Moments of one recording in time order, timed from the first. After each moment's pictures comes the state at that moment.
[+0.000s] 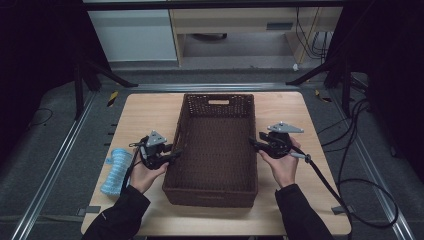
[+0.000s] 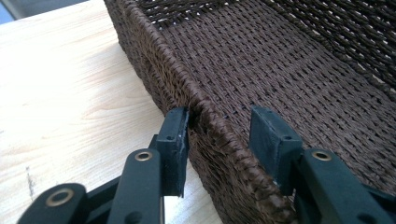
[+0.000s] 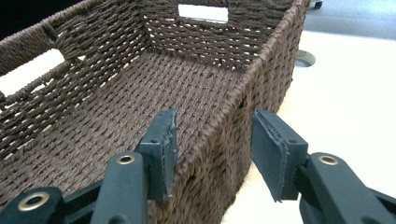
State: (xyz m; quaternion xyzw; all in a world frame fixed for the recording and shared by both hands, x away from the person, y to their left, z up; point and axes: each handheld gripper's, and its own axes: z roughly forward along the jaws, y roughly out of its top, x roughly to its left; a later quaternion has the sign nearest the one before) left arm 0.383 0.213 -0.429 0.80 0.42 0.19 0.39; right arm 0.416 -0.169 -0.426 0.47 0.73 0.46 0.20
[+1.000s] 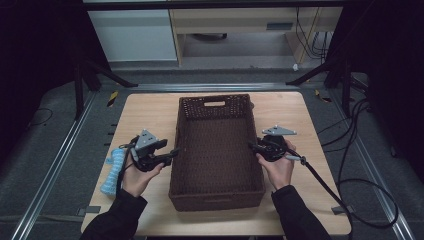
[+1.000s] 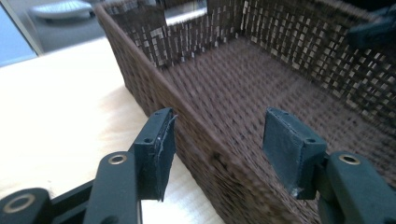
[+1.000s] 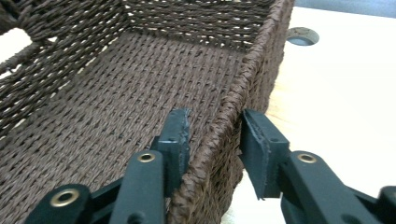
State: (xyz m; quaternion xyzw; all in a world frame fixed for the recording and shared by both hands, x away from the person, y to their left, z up) left arm 0.364 0.230 -0.395 0.76 0.41 0.22 0.45; right arm 0.414 -0.158 -0.436 0.47 0.75 0.42 0.20
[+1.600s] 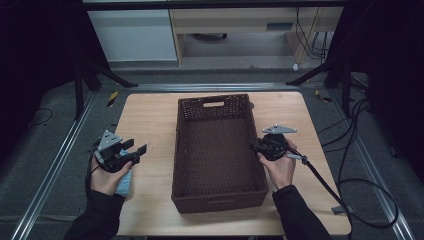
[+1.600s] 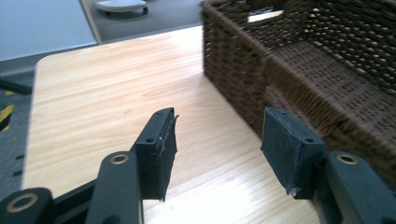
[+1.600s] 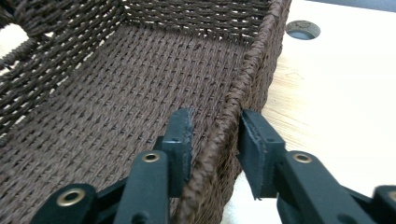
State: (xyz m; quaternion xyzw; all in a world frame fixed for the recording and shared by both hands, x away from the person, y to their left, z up) left arm 0.349 0.308 -0.395 0.72 0.48 0.26 0.42; right arm 0.412 -0.160 -0.429 0.48 0.76 0.40 0.19
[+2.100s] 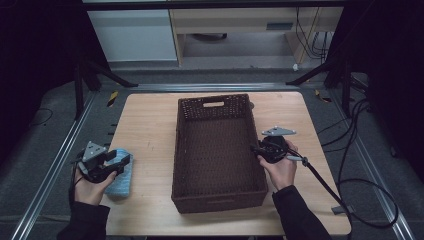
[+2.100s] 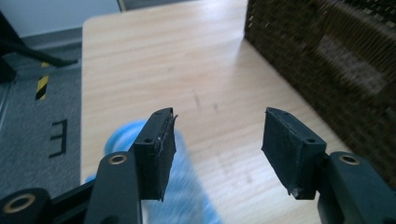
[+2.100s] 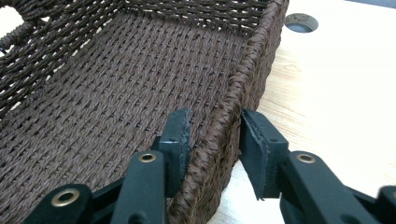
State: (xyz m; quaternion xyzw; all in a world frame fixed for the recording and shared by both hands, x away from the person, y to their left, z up) left arm 0.327 0.350 -0.420 0.72 0.52 0.26 0.37; right arm 0.406 -0.159 -0.428 0.47 0.77 0.38 0.19
